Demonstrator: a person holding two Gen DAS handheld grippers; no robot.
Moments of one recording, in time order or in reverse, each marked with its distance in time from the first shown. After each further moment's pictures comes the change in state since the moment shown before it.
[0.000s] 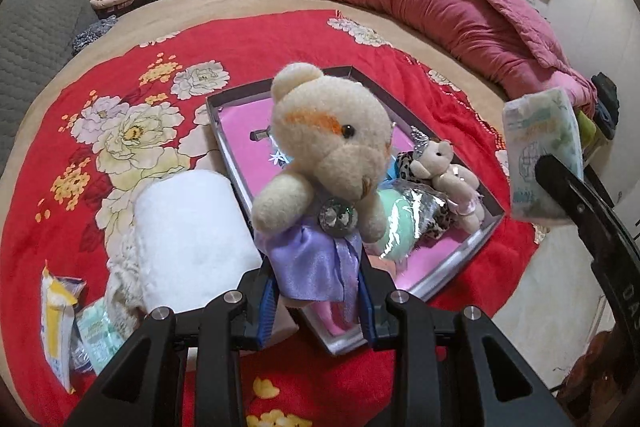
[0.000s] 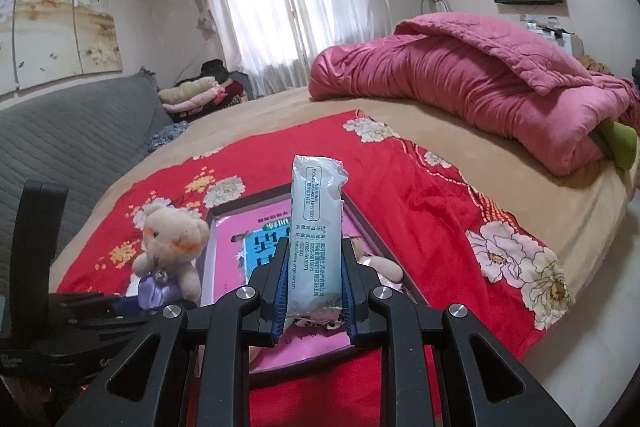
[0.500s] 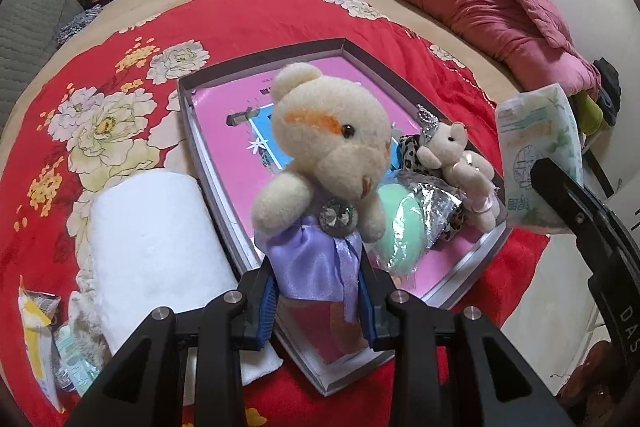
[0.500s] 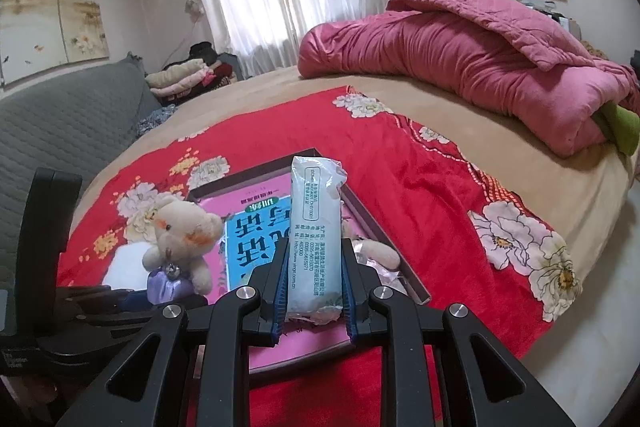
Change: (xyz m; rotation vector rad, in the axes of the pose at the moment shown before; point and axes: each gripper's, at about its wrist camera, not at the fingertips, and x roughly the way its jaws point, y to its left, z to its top) left arm 0.042 -0.009 0.010 0.023 0.084 -0.014; right arm 0.034 -0.009 -0.007 0.014 0.075 -0.029
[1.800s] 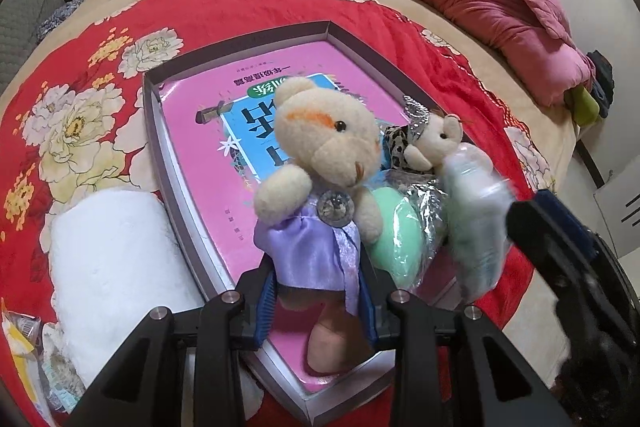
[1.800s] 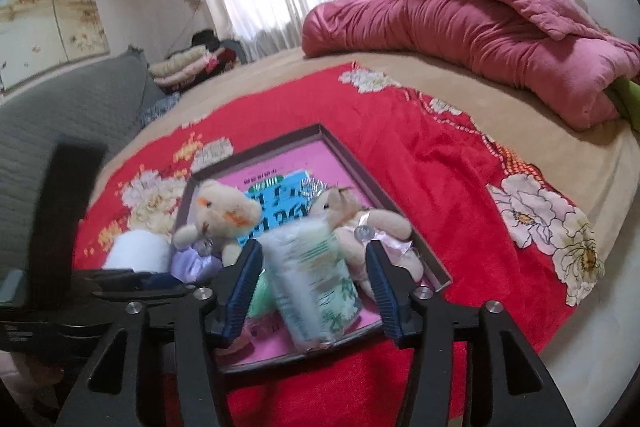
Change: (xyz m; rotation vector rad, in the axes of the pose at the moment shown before) left arm 0.028 -0.002 0.015 0.017 0.064 -0.054; right arm 0.018 -0.006 -0.009 0.047 0.053 0.048
